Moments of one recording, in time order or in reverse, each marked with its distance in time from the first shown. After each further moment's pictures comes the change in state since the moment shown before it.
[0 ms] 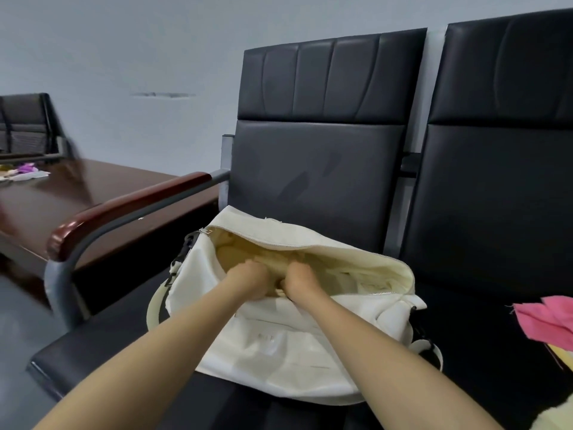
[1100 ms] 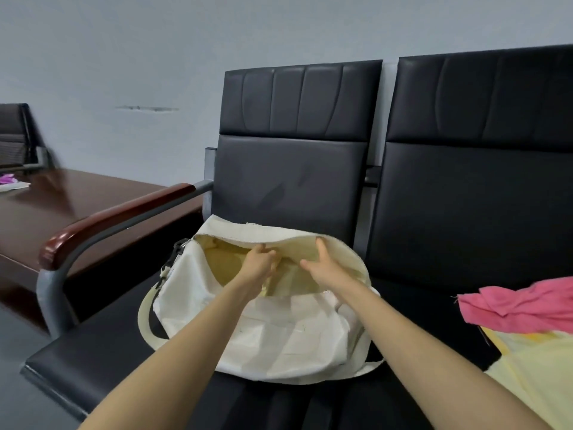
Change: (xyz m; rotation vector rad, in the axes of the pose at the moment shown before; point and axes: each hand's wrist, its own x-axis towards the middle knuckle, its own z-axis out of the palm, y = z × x) left_hand -0.021 0.050 -0.034 -1.772 0.112 -0.064; right_hand -0.048 0.057 -0.090 0.413 0.053 -0.018
